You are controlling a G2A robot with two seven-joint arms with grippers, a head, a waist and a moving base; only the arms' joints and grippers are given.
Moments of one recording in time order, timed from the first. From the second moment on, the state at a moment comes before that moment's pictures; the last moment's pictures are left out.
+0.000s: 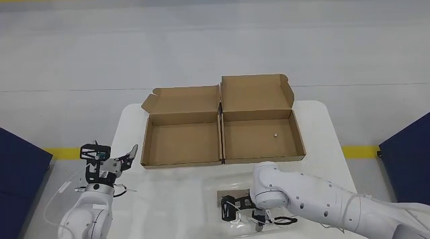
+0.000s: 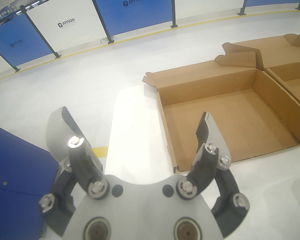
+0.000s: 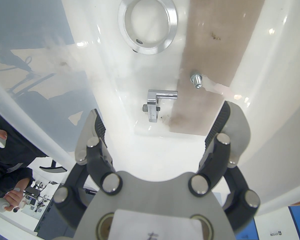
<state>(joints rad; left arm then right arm) 1.73 -1.15 -1.60 -1.80 1.33 0.00 0.00 -0.67 -0.96 0.17 -1.72 -0.70 -0.42 1.39</state>
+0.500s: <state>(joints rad) 1.73 -1.15 -1.60 -1.80 1.33 0.00 0.00 -0.71 -0.95 0.21 -1.72 -0.74 -0.42 1.38</state>
